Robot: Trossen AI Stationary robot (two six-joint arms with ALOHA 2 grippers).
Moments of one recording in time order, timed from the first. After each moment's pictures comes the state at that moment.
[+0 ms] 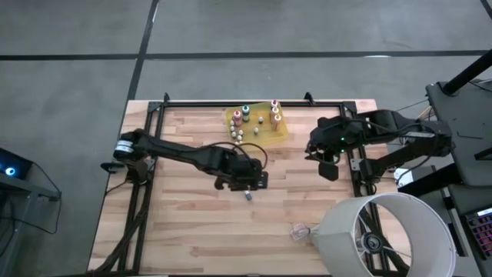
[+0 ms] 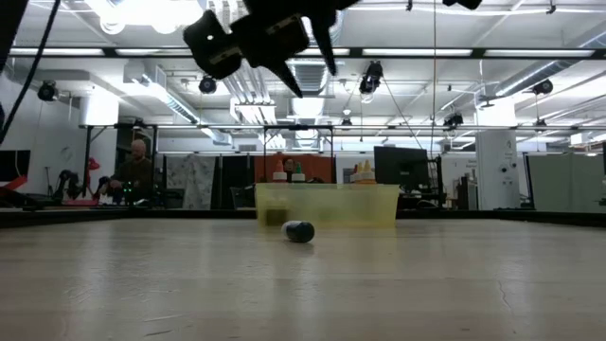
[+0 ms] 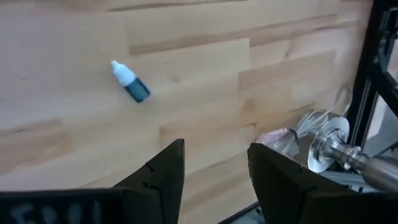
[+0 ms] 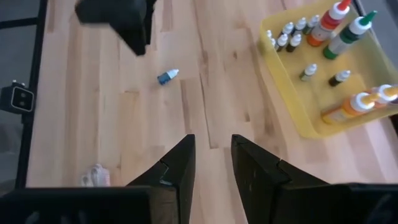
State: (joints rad) left arm -0.14 1.81 1.62 -0.82 0.03 -1.61; right arm 0.07 1.18 1.45 -1.17 0.05 0.21
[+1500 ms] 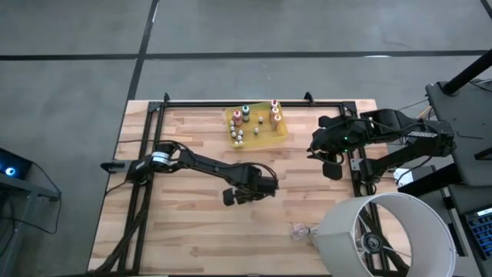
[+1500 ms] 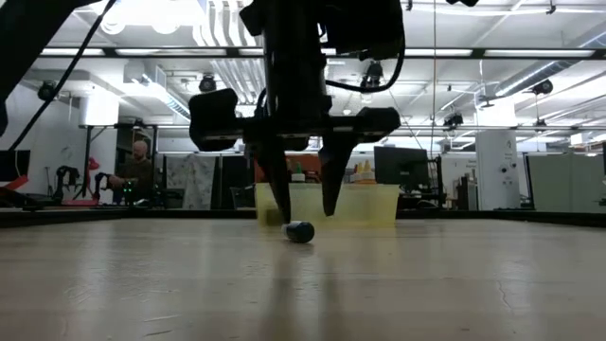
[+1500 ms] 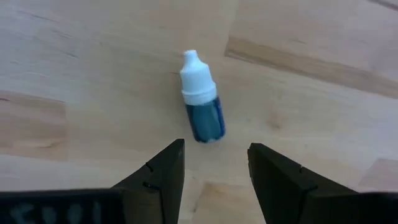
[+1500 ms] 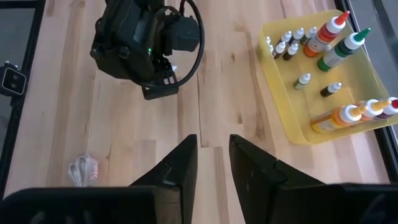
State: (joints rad) left arm -0.16 2.18 1.78 -0.95 0.07 -1.97; right arm 0.07 1.16 1.45 -1.19 0.05 0.11
